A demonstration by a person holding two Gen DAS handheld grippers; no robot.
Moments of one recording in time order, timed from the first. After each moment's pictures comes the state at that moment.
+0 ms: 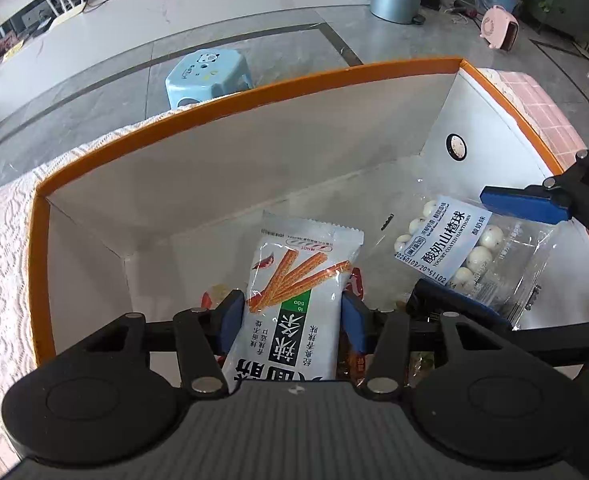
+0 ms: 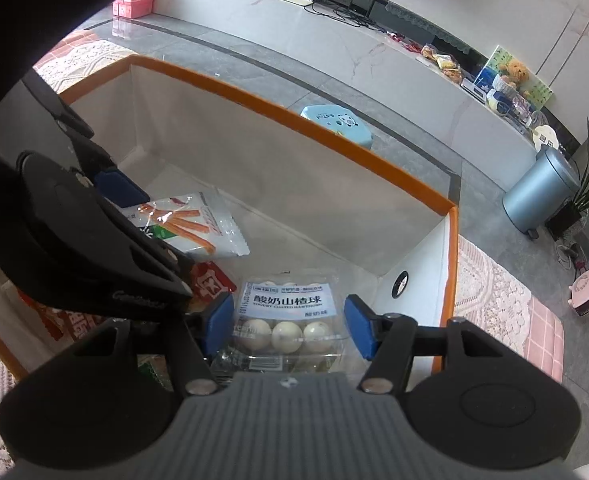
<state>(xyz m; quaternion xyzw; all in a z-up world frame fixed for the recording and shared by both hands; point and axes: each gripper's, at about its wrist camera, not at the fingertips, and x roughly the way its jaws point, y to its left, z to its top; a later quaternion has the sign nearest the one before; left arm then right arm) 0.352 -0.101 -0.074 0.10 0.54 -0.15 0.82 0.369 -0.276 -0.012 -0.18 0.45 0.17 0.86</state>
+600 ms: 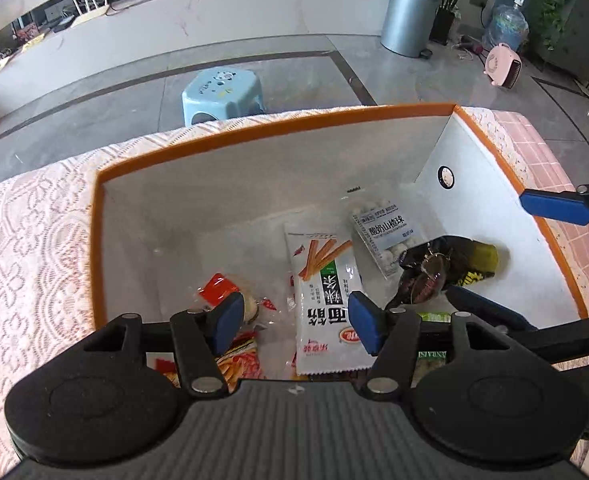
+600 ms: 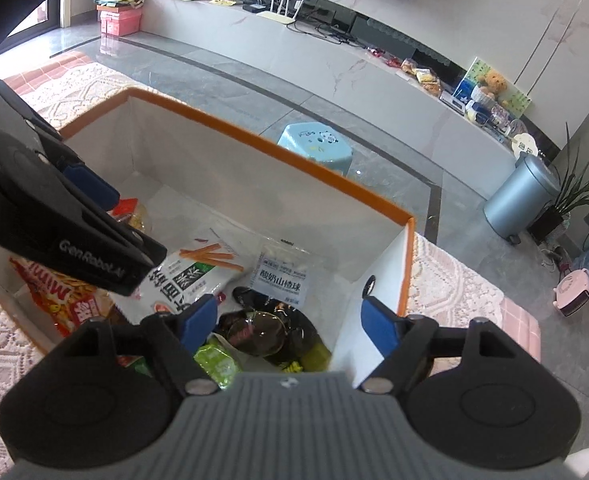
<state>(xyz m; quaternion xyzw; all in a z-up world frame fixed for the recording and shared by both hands) 0.329 -0.078 -0.039 0.06 0.51 -0.14 0.85 0.338 -0.280 0.020 -0.18 0.42 0.15 0.88</state>
